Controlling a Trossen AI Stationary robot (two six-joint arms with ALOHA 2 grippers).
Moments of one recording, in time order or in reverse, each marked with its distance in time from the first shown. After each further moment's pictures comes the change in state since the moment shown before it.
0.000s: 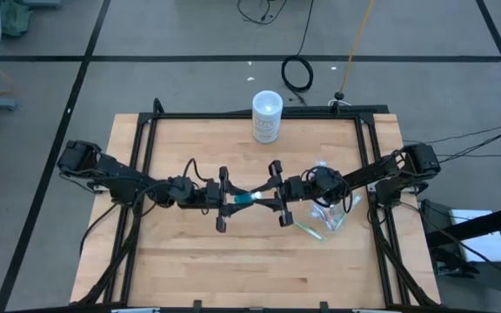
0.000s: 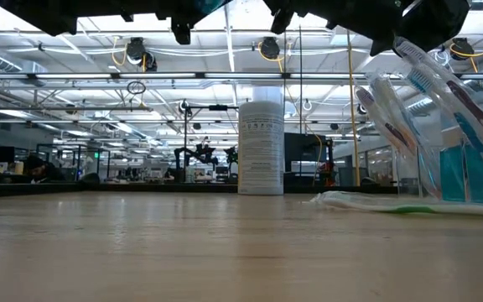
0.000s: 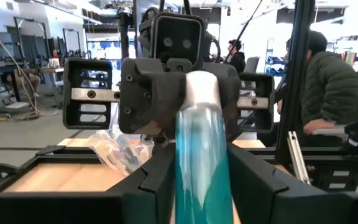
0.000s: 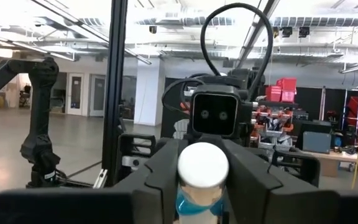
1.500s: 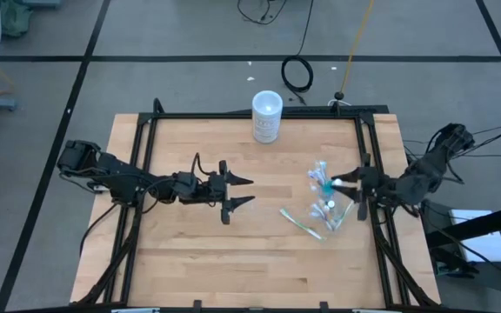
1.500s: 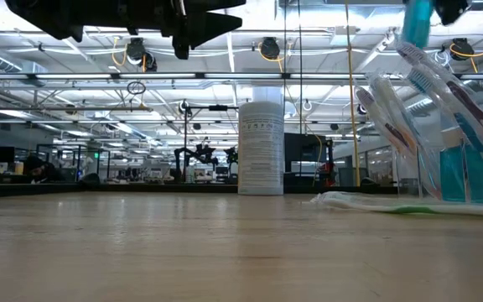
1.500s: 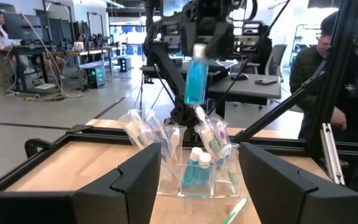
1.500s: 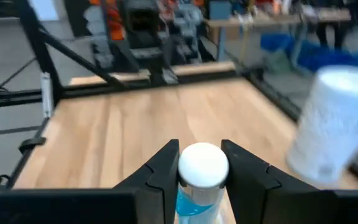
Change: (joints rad) left arm 0.048 -0.002 0.001 -0.081 -0.038 -0.036; right arm 0.574 -1.031 -0.001 -1.742 0.964 0.394
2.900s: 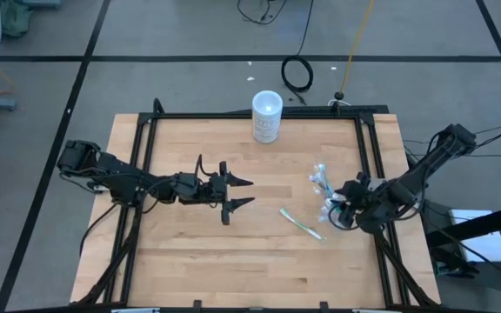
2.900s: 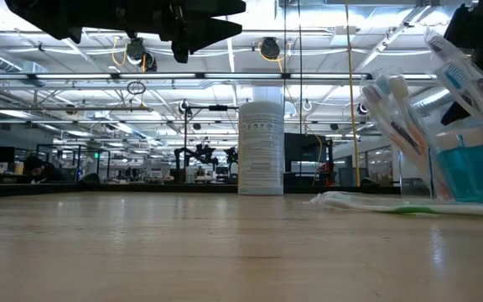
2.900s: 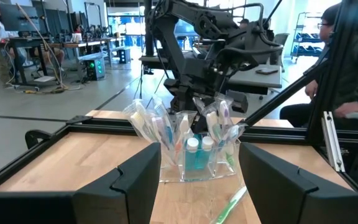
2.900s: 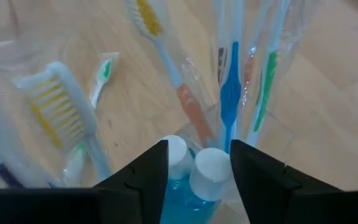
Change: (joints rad) left arm 0.000 0.001 0.000 -0.042 0.000 -0.002; right arm -0.006 0.223 -0.166 -0.453 -0.139 0.704
